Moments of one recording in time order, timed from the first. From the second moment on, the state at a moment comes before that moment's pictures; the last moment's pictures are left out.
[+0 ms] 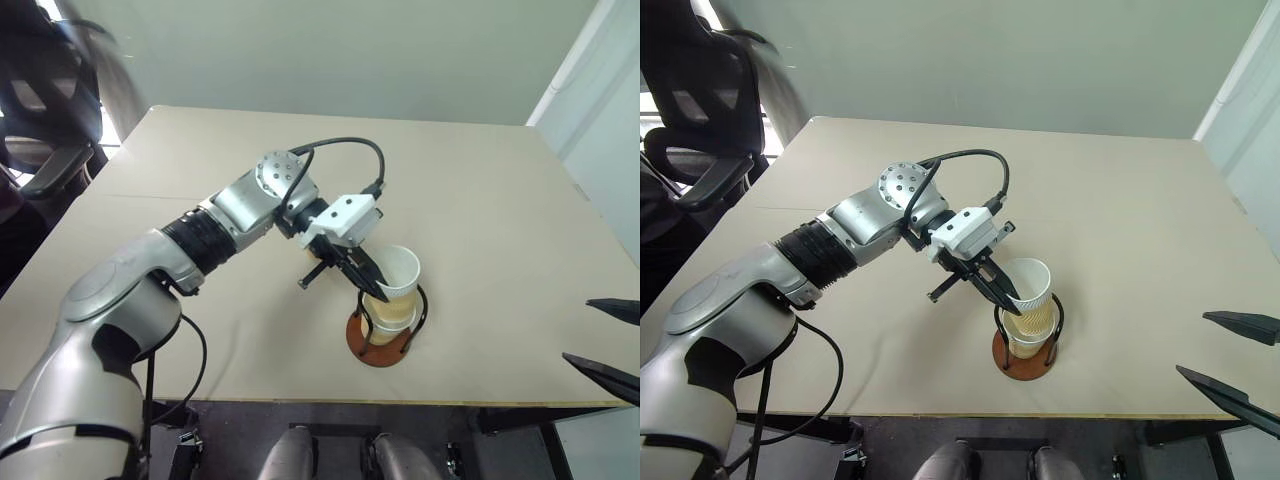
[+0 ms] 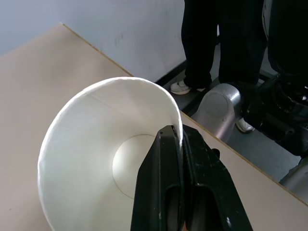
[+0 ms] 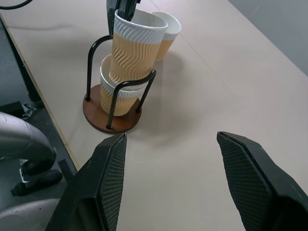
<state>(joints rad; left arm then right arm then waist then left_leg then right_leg) -1.35 0.65 -1.04 0.44 -0.82 -0.18 -1.57 0.65 -0.88 -1.35 -0.90 0.94 0.64 1.13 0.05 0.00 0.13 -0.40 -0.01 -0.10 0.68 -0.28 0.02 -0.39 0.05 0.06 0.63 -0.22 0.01</state>
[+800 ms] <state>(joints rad) -1.36 0.60 -0.90 0.55 -0.81 -0.11 -1.58 0.62 -0.93 -1.28 -0.87 0.94 0.60 1.12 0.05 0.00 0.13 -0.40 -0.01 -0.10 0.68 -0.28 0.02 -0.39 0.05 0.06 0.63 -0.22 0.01</state>
